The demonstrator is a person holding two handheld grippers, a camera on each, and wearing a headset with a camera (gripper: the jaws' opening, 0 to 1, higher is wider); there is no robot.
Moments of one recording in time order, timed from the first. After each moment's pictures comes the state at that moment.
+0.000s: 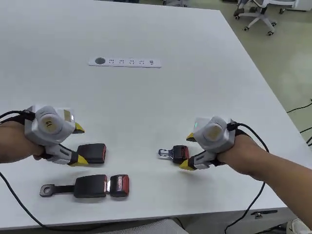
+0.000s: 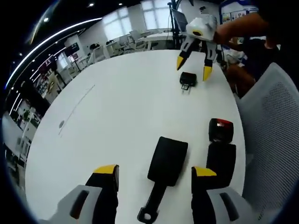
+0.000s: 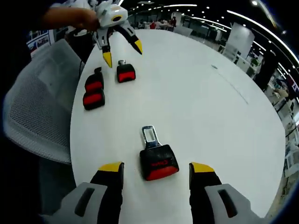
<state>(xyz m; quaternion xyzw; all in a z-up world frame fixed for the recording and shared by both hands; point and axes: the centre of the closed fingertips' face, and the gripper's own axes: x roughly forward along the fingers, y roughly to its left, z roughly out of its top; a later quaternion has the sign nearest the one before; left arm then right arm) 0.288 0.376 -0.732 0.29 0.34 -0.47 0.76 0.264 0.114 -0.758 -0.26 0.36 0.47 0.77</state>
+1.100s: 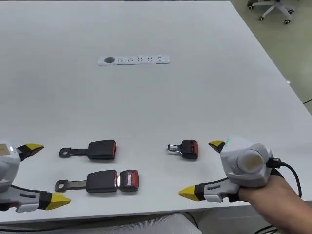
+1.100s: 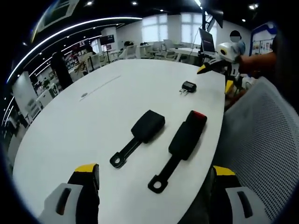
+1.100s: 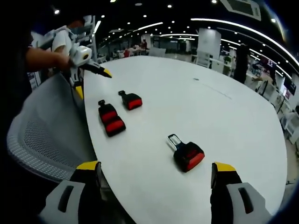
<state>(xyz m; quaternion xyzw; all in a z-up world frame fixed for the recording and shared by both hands) 0.202 0.446 -0.726 0.19 0.35 -0.40 0.82 0.207 0.125 -0.727 -0.14 0.32 0.40 0.85</state>
